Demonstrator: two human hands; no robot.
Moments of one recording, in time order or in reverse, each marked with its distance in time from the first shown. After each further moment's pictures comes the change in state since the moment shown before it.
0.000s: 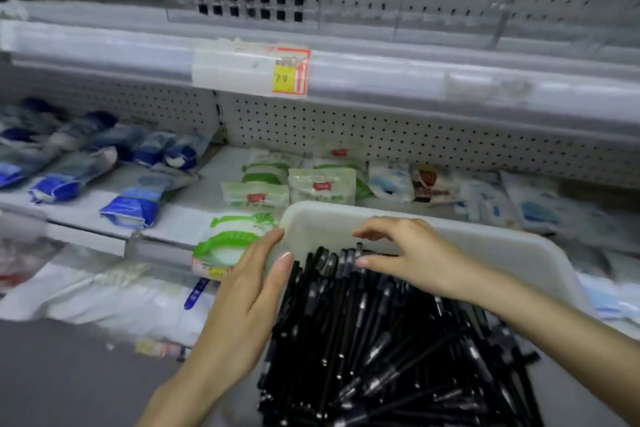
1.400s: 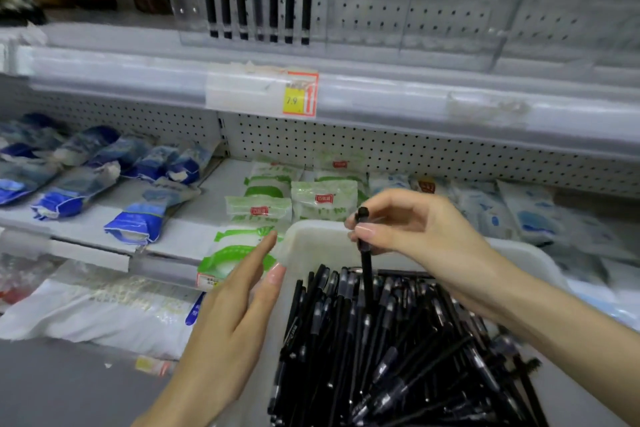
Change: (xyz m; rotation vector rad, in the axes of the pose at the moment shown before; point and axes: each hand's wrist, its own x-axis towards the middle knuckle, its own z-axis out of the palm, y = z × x) left_hand -0.011 0.011 -0.026 -0.113 0.072 0.040; right_hand -0.019 -0.049 -0.026 0.856 0.218 -0.018
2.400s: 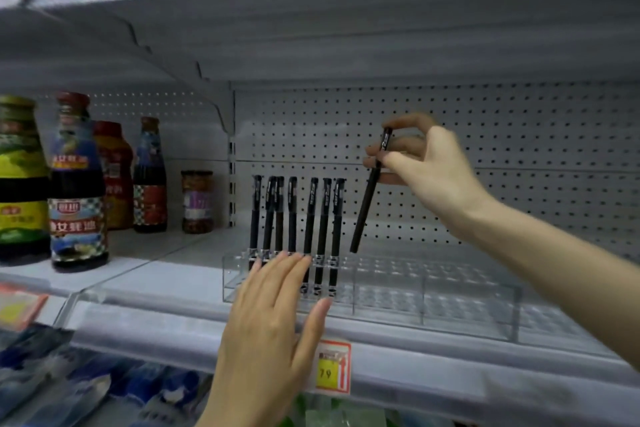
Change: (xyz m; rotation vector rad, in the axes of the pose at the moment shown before) left_hand 0.188 0.102 -0.040 0.619 0.419 0.720; right_hand 0.154 -0.216 -0.055 -0.138 0.384 -0.589
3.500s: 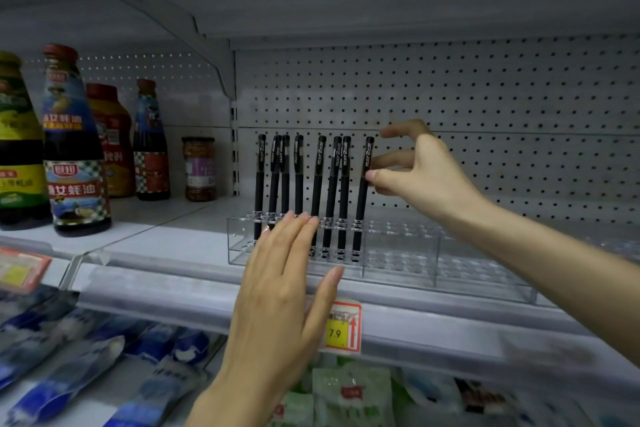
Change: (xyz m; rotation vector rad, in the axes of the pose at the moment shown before) left_hand -0.009 0.000 0.010 -0.042 0.051 -0.009; right_hand -0.014 0.046 0.018 -0.280 -0.070 0.107
